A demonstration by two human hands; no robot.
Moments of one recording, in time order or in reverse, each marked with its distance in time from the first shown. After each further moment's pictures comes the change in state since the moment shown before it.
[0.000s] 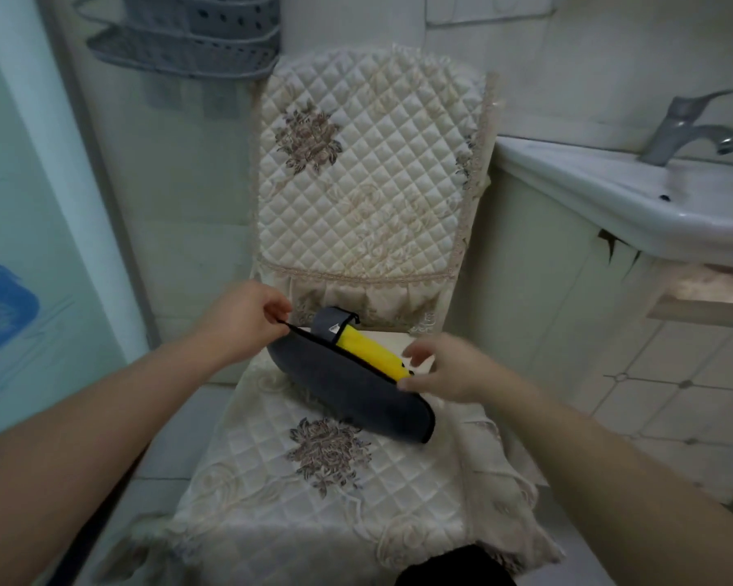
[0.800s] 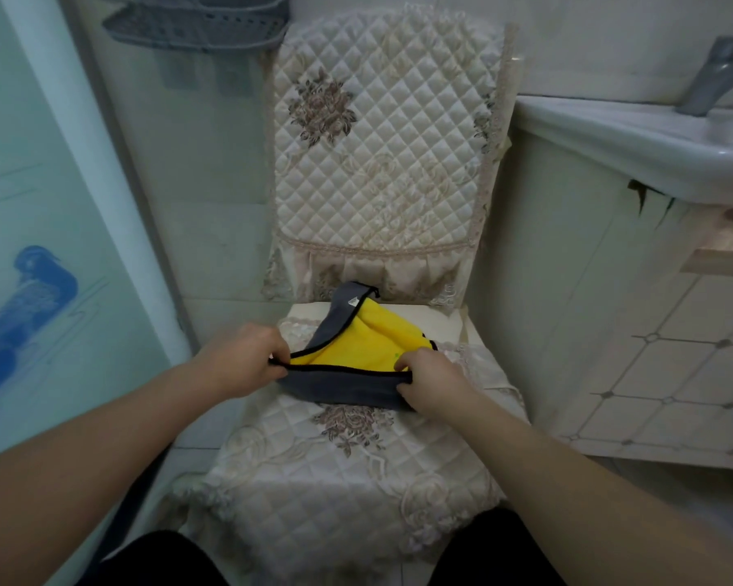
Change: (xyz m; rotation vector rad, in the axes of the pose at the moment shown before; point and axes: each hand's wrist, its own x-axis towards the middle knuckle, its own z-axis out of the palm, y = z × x) left_hand -0.055 -0.052 0.027 0.448 -0.239 0.180; right_hand 0.009 -0.012 0.101 -0.180 0.075 0.071
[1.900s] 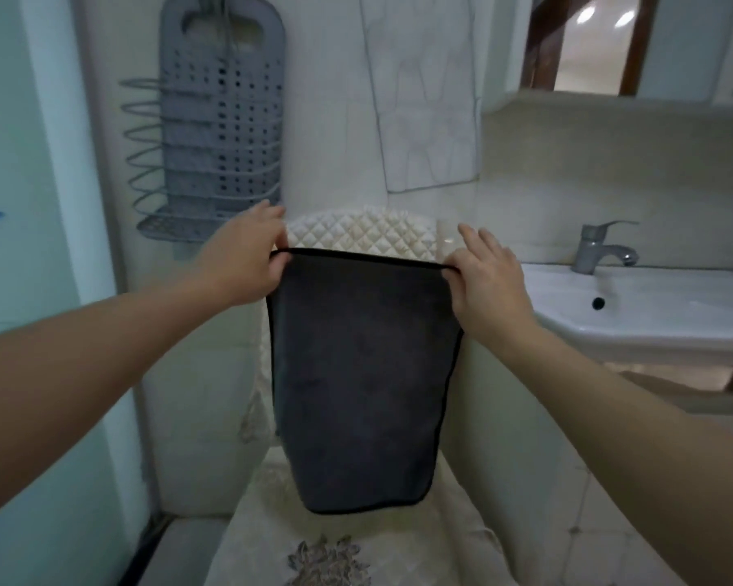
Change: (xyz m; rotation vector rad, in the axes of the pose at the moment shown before) left_hand 0.079 0.049 -0.281 0.095 0.737 0.174; right_hand -0.026 -0.006 -0.306 -0.148 0.994 -0.180
